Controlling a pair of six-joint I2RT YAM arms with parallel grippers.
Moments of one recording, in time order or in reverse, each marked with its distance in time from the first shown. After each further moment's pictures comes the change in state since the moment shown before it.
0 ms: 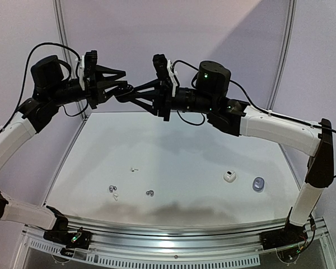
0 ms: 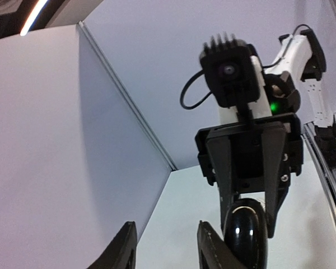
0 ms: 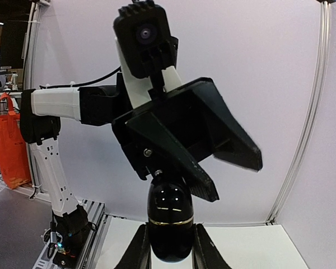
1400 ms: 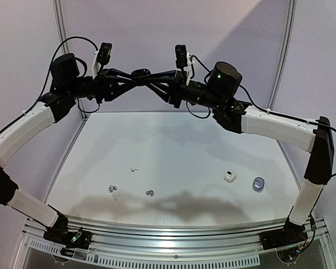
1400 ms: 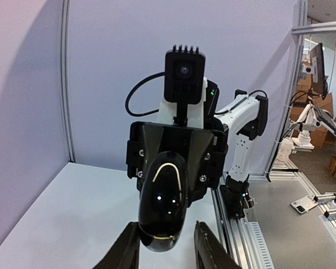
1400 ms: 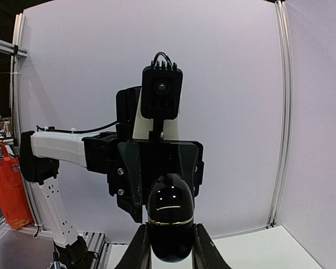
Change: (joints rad) left arm 0.052 0.200 0.058 0.170 0.301 -0.645; right arm -0.108 0.005 -0.076 0.253 -0.012 0.270
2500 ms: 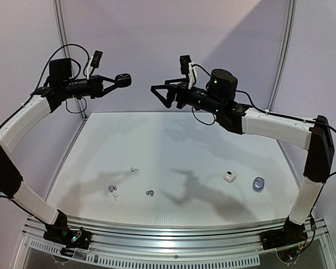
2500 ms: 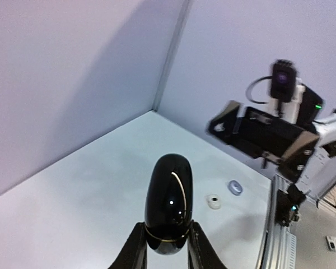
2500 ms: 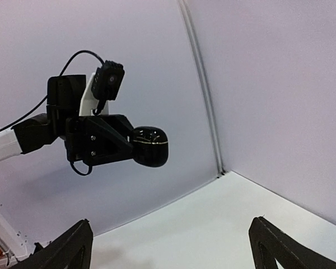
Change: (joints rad) left arm 0.213 0.068 0.086 -0.346 -0.209 0.073; right arm -0.060 0.006 -0.066 -0.112 0.246 0.080
